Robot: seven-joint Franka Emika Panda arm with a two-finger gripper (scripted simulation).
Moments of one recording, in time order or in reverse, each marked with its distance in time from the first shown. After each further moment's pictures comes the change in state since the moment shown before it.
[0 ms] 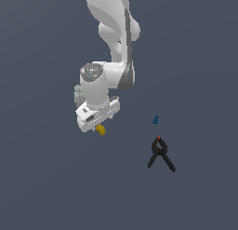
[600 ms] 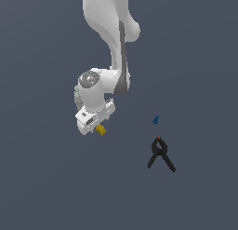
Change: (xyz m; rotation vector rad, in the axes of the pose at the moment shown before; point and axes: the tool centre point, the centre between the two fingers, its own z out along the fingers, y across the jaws) arm -0.025 0.004 0.039 -0.001 0.000 -0.122
